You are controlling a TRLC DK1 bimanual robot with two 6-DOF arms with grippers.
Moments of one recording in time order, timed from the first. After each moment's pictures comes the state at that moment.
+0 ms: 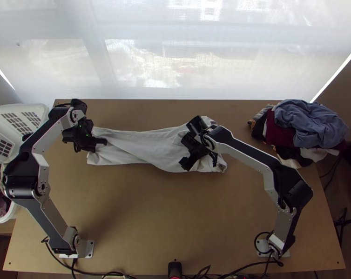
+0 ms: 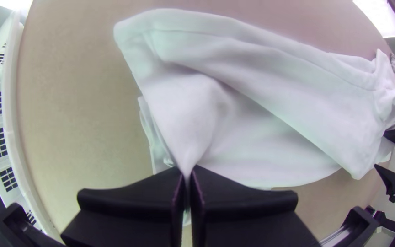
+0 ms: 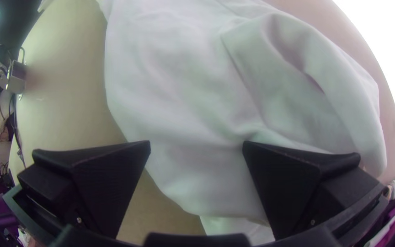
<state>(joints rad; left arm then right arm) 0.04 1.90 1.54 -1.09 0.01 0.07 0.67 1.94 1.50 -0.73 -0.18 -0.21</state>
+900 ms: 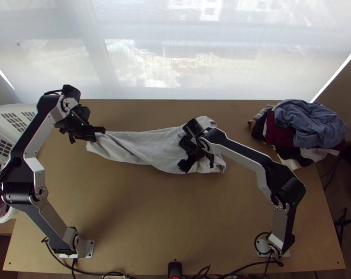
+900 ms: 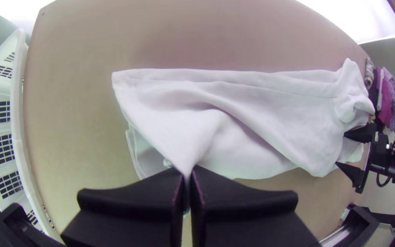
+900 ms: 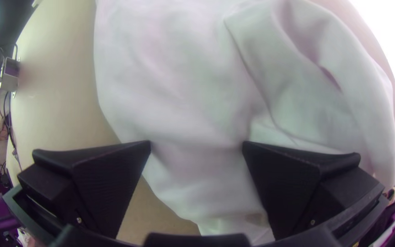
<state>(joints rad) 0.04 1.85 1.70 -1.21 0.11 0.06 0.69 2.00 1.51 -0.72 -0.17 -0.21</state>
